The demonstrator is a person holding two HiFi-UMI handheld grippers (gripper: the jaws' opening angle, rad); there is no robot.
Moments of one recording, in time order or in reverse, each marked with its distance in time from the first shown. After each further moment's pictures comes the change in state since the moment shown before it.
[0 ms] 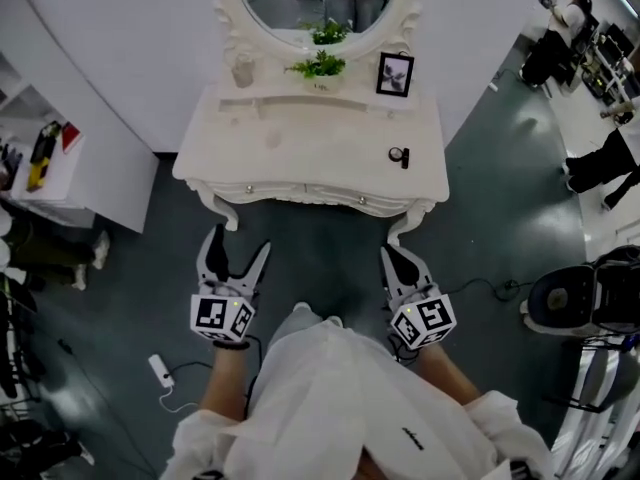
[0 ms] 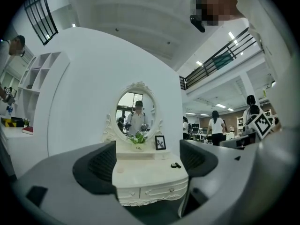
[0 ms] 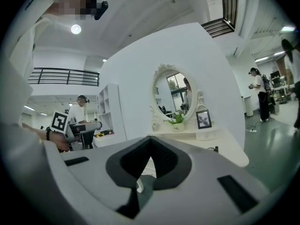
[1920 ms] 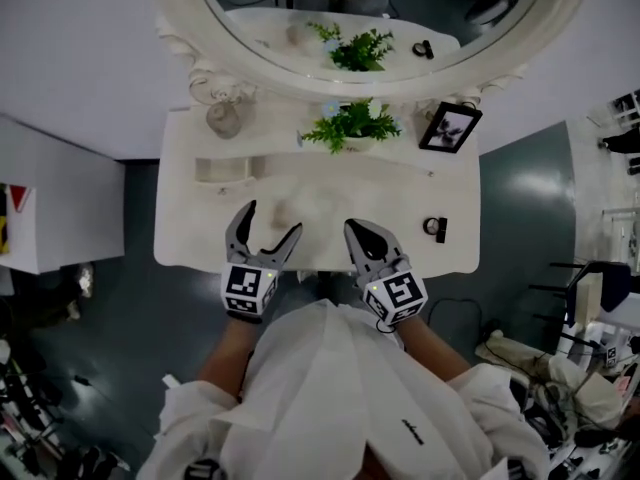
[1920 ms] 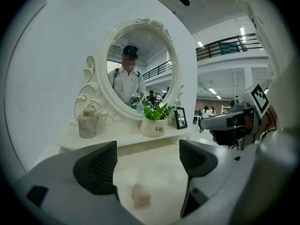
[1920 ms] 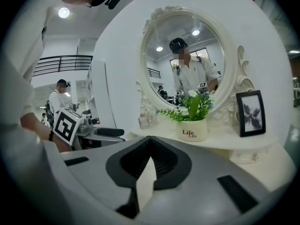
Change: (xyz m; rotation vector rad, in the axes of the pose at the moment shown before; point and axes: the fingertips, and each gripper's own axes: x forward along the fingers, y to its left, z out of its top) left arm 0.388 0.189 -0.129 -0.010 0.358 -0.196; right arm 0.442 -0.111 -0.009 -0.014 0.208 0.041
